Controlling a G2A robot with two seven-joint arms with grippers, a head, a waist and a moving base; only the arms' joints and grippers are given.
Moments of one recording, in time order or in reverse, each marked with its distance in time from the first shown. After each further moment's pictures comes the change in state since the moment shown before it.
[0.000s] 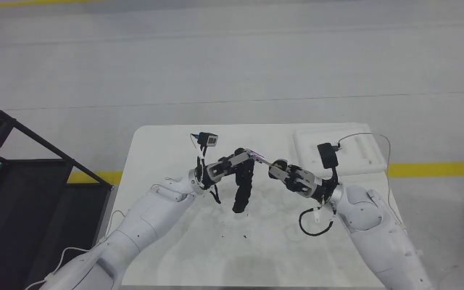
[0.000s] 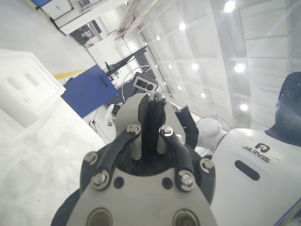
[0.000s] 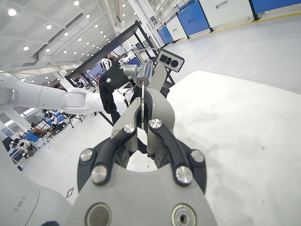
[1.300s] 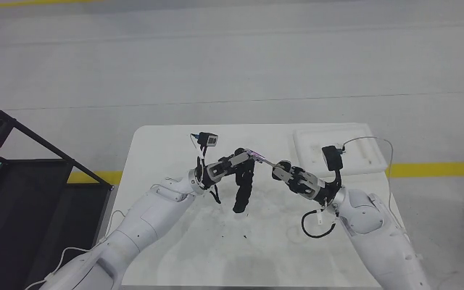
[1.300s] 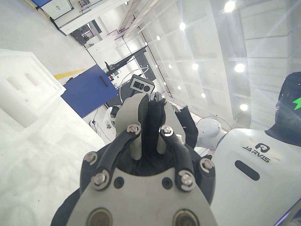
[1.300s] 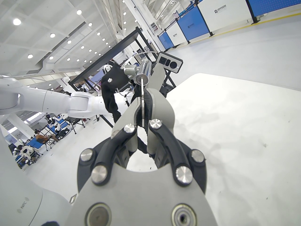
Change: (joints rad) left arm 0.000 0.000 0.000 0.000 0.000 0.000 0.000; right arm -0.032 -0.015 0.029 0.018 0.027 -0.029 -0.004
